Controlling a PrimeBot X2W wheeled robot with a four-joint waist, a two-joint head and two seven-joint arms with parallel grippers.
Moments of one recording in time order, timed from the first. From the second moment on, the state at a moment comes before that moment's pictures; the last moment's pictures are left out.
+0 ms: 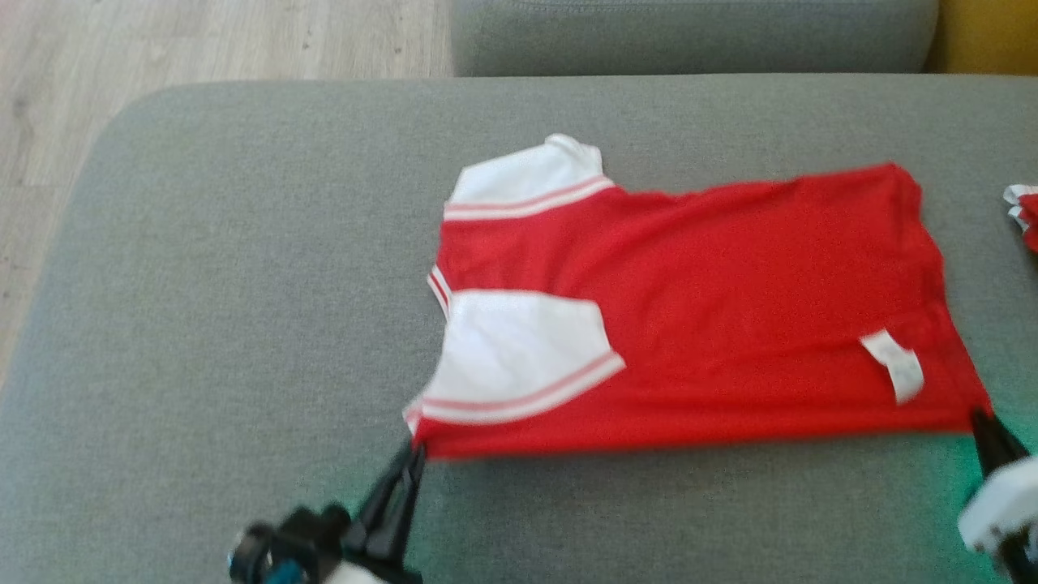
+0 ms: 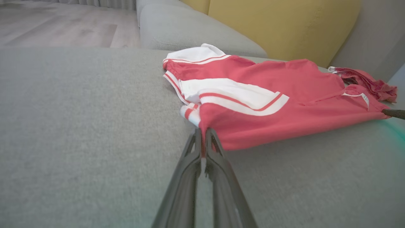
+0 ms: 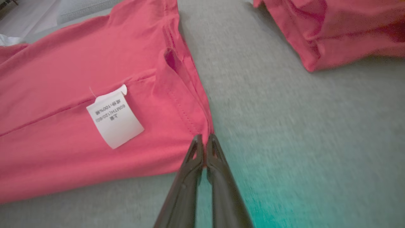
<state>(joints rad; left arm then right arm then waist) -0.04 0.19 -0.50 0.34 -0.36 -0.06 -0.25 -0.07 -0.36 -0.05 0.55 0.48 0.12 0.07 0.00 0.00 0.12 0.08</state>
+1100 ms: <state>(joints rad) -0.25 0.39 -0.41 0.10 -0.46 -0.09 0.01 0.13 -0.29 -0.19 0.16 0.41 0.12 0.22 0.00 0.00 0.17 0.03</state>
